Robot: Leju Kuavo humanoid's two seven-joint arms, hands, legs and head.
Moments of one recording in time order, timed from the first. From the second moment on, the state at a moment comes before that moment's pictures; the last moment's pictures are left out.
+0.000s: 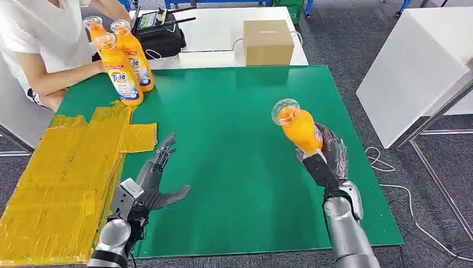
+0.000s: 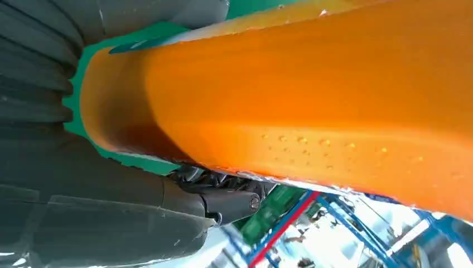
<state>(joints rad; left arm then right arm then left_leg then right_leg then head) -0.12 -0.15 -0.13 -1.38 -0.29 -0.21 -0.50 -0.29 0.10 -0.08 -1.14 0.56 -0.17 -0.39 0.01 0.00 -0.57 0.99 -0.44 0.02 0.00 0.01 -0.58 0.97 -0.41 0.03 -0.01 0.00</state>
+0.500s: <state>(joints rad) -0.21 -0.16 -0.18 -1.28 -0.26 -0.24 -0.48 -0.31 0.23 -0.13 -1.13 0.32 0.02 -0.48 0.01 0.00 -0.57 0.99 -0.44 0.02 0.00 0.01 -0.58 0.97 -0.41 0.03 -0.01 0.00</state>
